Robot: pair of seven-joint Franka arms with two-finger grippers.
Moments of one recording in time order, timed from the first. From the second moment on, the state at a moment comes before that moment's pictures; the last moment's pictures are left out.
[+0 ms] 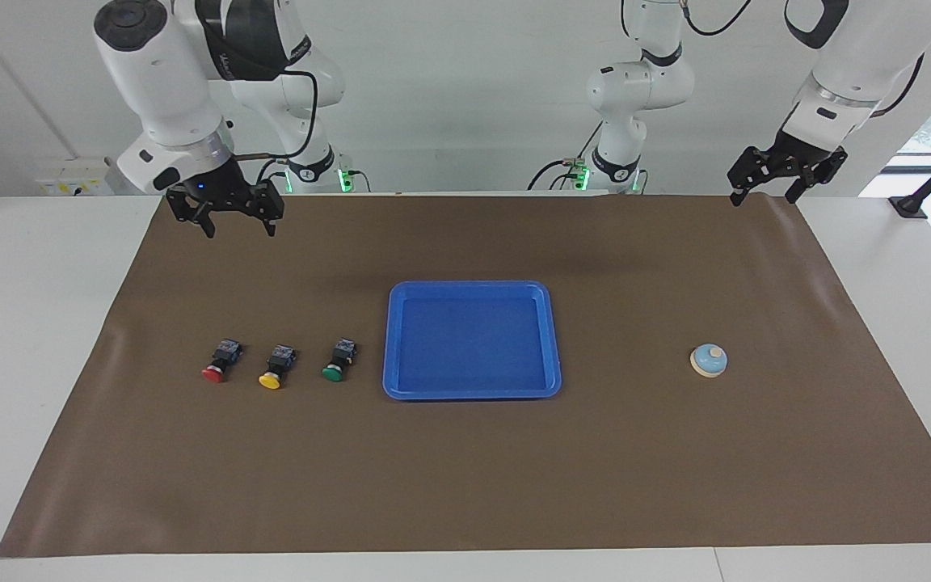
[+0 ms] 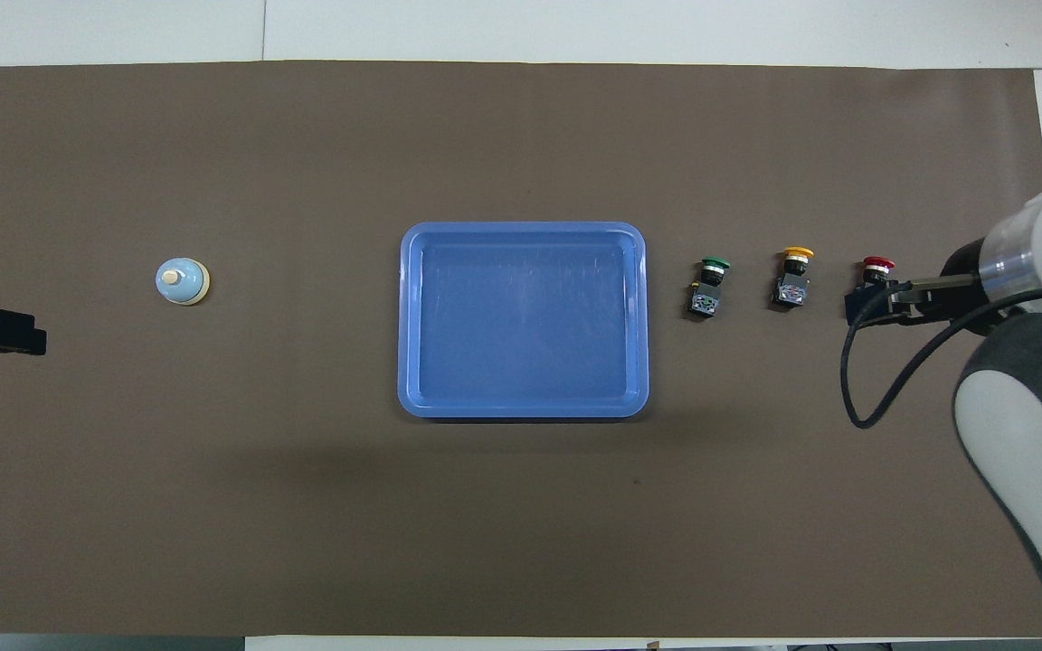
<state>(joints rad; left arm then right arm) 0.06 -0.17 -0.05 -1.78 0.00 1.57 0.03 0.08 -0.08 0.03 -1.85 -0.02 1.73 0.11</state>
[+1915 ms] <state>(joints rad) 0.06 -0.24 -0.05 -1.75 0.00 1.54 0.03 0.22 0.36 0.02 -1.95 -0.02 2.32 0.49</state>
